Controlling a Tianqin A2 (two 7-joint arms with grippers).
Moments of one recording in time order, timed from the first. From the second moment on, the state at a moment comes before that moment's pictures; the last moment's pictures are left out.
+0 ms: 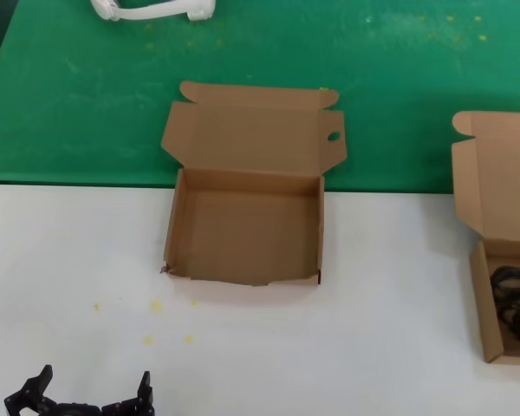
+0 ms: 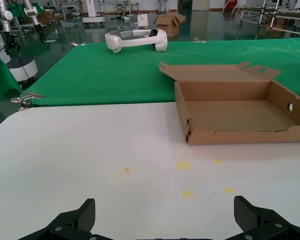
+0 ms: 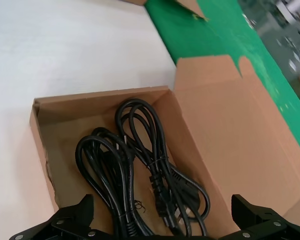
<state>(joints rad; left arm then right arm) 0.00 -0.30 1.60 -1.60 -1.80 0.00 0.00 0.62 0.77 -1.79 0.96 1.71 -0.57 -0.54</state>
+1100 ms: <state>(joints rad) 0.00 -0.30 1.60 -1.60 -1.80 0.00 0.00 0.90 0.81 -1.92 0.82 1.52 -0.85 -0.56</state>
